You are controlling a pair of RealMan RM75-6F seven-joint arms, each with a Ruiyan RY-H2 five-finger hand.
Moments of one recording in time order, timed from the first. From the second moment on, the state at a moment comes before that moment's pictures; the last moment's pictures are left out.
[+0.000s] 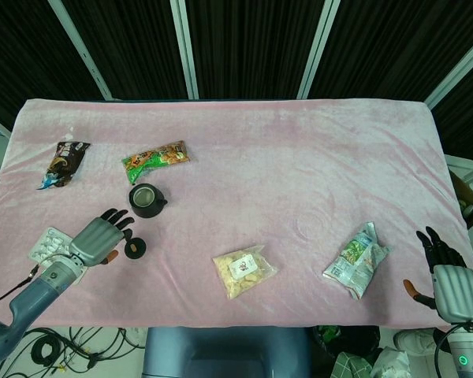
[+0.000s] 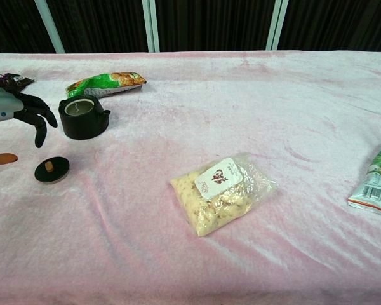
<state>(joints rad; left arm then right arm) -0.67 -1.21 0.10 -1.53 1.43 0.93 0.27 0.07 -1.09 0.05 -1.71 -1.44 1.42 -0.07</state>
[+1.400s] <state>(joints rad) -0.65 -1.40 0.09 -1.28 1.52 0.93 0.14 0.07 -1.09 0.05 -1.71 -1.42 1.41 -0.06</state>
